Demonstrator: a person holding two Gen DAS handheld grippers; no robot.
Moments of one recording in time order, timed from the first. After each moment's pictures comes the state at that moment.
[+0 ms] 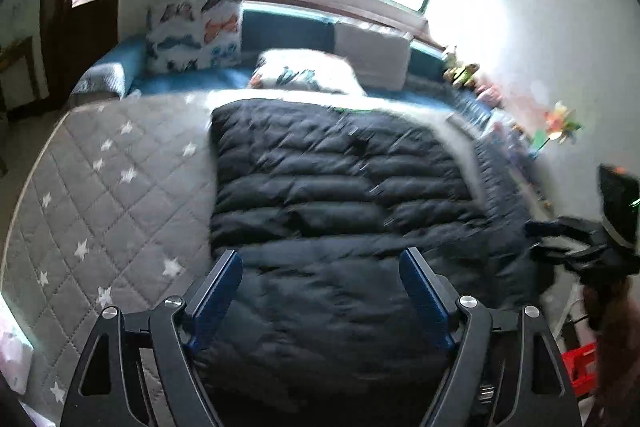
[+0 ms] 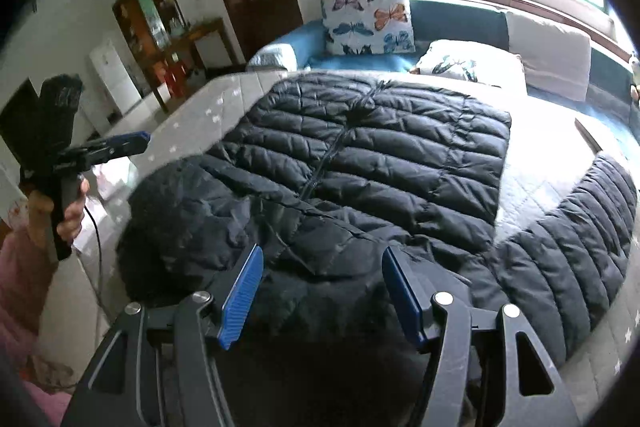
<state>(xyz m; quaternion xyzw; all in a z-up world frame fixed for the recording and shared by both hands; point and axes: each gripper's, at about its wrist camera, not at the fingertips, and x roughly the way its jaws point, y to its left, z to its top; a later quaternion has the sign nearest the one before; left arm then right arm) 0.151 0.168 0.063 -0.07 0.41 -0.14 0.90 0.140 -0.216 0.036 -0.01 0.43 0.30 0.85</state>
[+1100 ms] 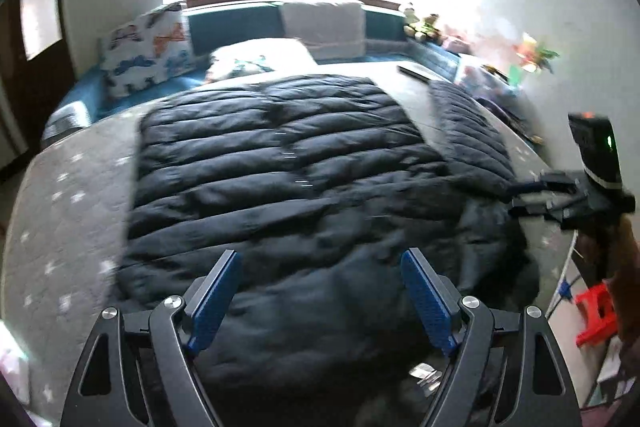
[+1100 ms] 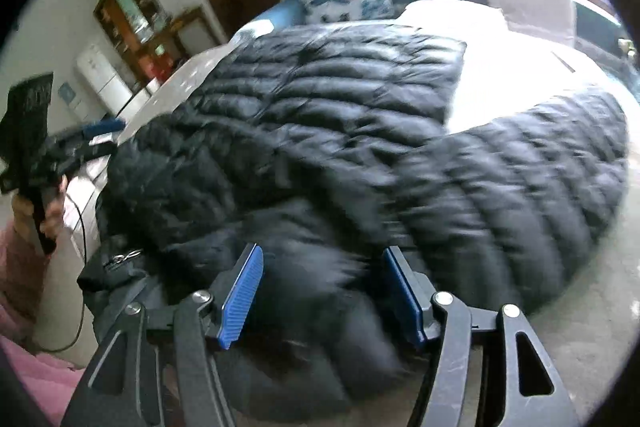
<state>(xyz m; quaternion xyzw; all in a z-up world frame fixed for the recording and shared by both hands) 0.113 0.051 0.060 0.04 0.42 -0.21 0.88 0.115 -0.305 -0.003 0.02 0.47 0.27 0.84</state>
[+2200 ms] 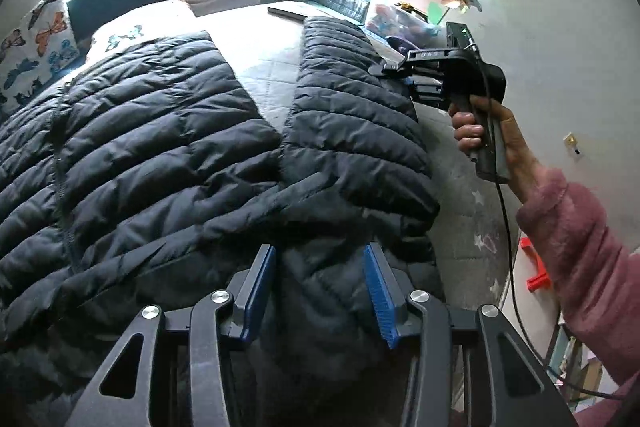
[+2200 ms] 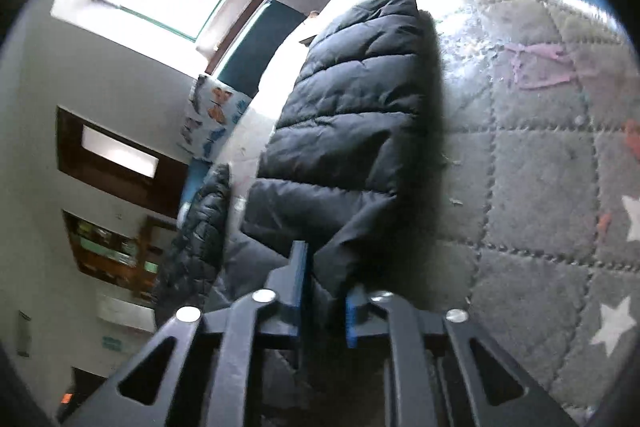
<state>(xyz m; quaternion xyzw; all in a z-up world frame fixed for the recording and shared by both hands) 0.166 -0.146 0.013 0.06 0.49 -0.36 0.79 0.259 -0.536 -0.085 0.42 0.42 0.12 0.80</state>
